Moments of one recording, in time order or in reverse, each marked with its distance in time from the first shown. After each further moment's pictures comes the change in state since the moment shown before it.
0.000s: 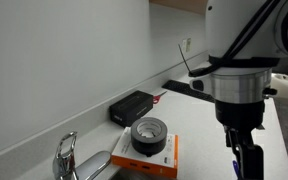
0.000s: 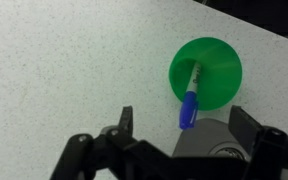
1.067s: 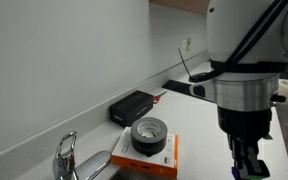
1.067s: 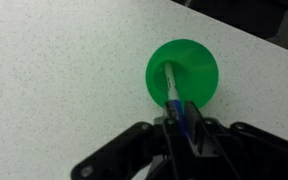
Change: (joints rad) arm 0.024 -0.010 0.012 -0.016 0.048 0.000 -0.001
